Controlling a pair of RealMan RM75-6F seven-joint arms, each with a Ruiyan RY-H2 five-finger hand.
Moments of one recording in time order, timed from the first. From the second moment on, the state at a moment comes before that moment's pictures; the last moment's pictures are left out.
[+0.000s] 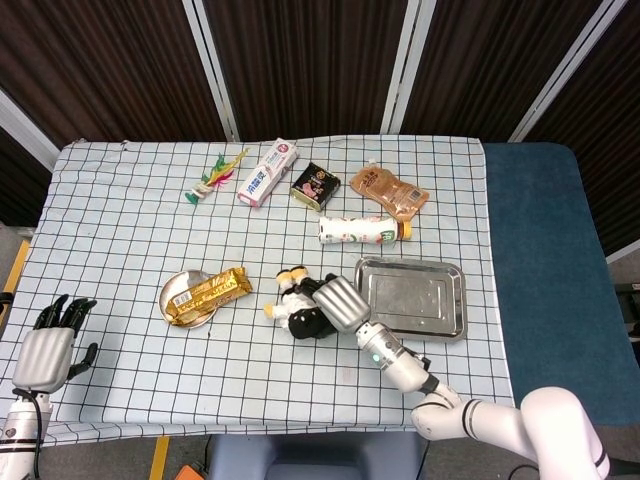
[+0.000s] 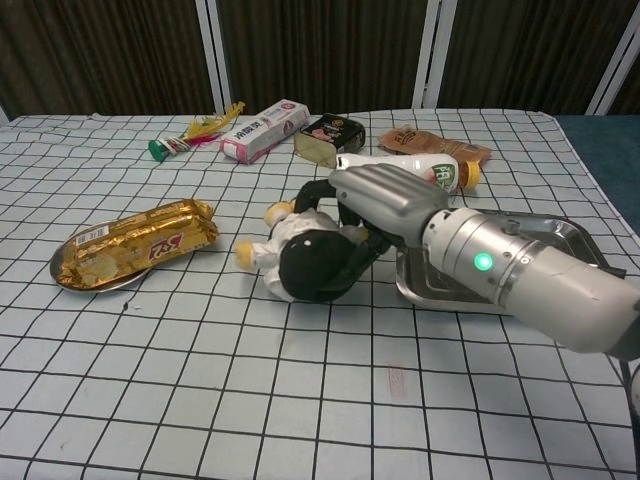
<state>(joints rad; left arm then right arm) -0.19 -1.27 -0.03 -1.48 1.38 1.38 0.18 0.79 -1.85 0.18 -1.13 -1.48 1.02 -0.11</state>
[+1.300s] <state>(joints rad) -0.19 -1.28 -0.02 -1.49 1.42 1.35 0.21 0.42 -1.33 0.02 -1.52 -1.42 1.21 -0.16</state>
